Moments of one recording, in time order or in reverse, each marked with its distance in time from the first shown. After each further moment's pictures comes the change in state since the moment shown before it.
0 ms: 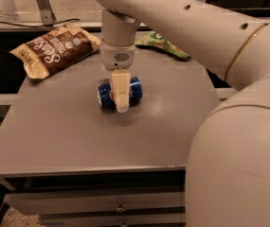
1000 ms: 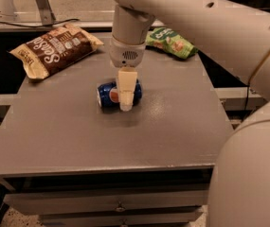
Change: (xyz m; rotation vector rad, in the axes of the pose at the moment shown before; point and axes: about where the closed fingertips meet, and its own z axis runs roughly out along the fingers) arm 0.013 0.003 -0.015 0.073 -0.044 0.077
